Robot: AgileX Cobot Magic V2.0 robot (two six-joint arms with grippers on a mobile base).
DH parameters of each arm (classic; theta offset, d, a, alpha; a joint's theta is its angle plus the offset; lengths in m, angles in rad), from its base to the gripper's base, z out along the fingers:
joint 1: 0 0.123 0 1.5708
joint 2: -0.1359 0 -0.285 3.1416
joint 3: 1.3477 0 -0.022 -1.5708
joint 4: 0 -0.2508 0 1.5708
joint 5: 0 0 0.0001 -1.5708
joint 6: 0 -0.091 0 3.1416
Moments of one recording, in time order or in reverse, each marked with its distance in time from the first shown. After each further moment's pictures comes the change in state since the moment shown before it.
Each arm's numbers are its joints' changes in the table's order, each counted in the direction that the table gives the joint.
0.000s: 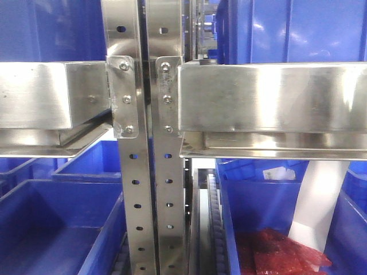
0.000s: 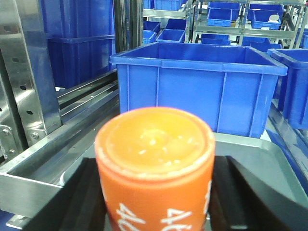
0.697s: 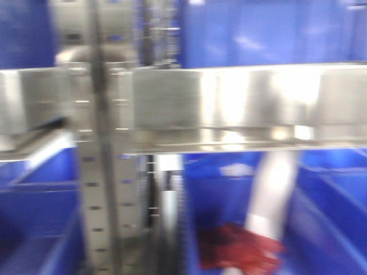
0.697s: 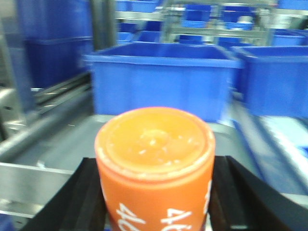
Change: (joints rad) left arm 0.000 0.000 0.000 0.000 0.000 0.000; right arm 0.000 0.000 0.000 0.000 0.002 0.000
